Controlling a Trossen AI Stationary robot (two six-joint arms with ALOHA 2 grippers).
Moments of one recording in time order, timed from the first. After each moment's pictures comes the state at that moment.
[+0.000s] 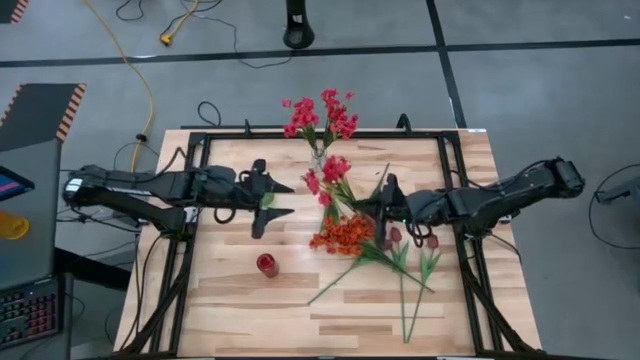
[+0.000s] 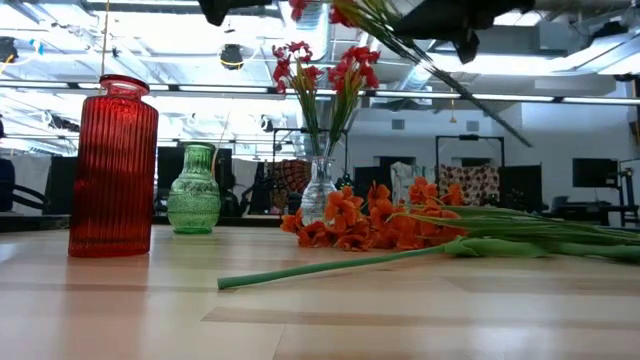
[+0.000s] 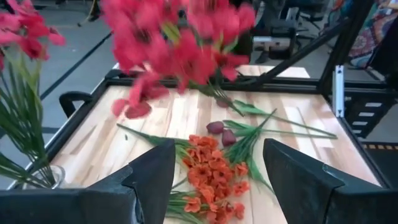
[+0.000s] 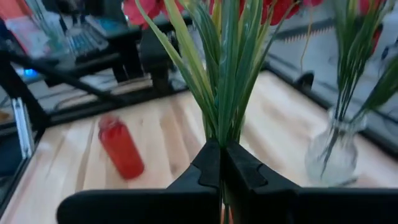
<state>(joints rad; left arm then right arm) -0.06 1.07 0.96 -0.21 -0.13 -0.06 0.21 1.12 0.77 0.09 0.45 0.26</state>
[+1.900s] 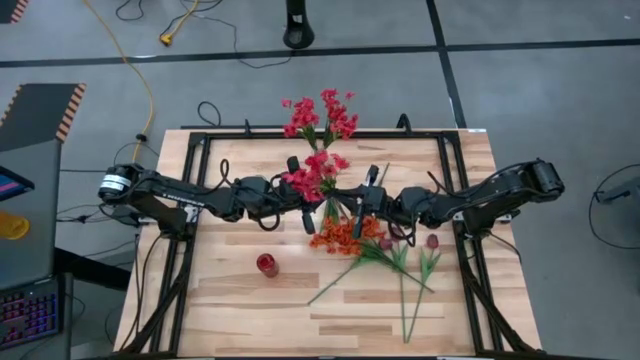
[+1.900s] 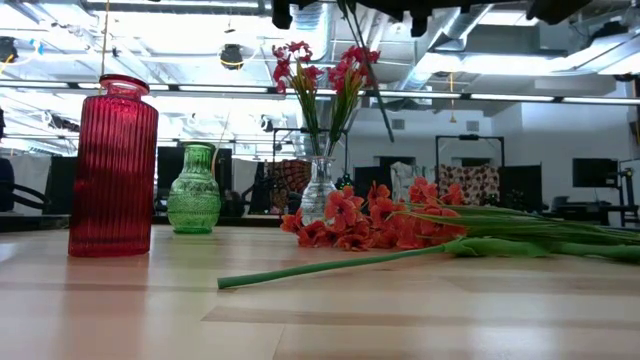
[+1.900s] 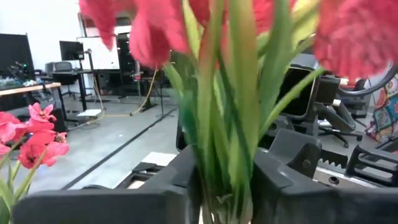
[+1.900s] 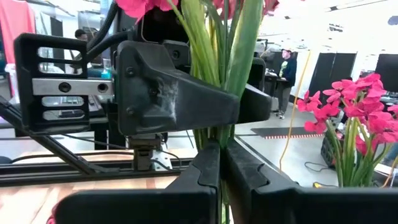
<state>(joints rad) -0.07 1.47 0.96 0.64 -0.33 0.04 0.15 1.38 0.77 0.77 0.44 -0.17</state>
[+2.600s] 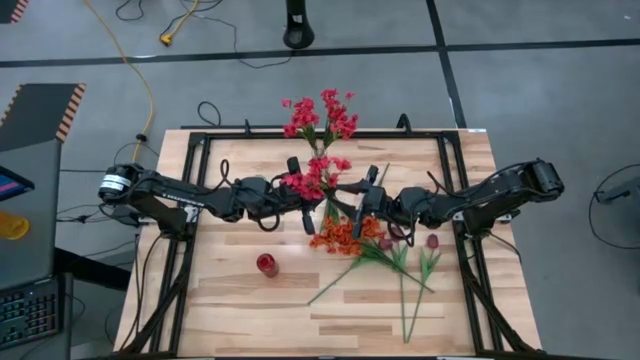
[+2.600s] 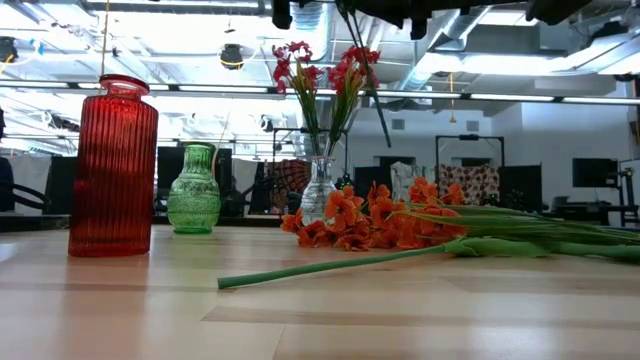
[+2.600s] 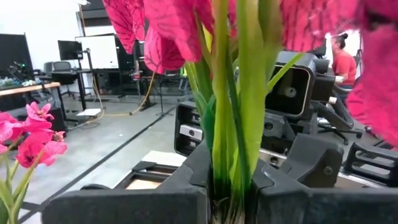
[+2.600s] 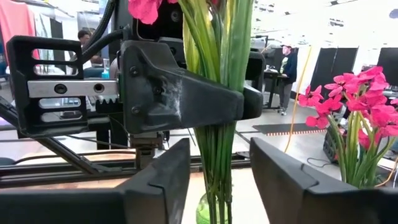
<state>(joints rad) -0.07 1.47 0.96 0.64 -0.33 0.06 0.15 1.38 0.77 0.76 0.45 -0.14</state>
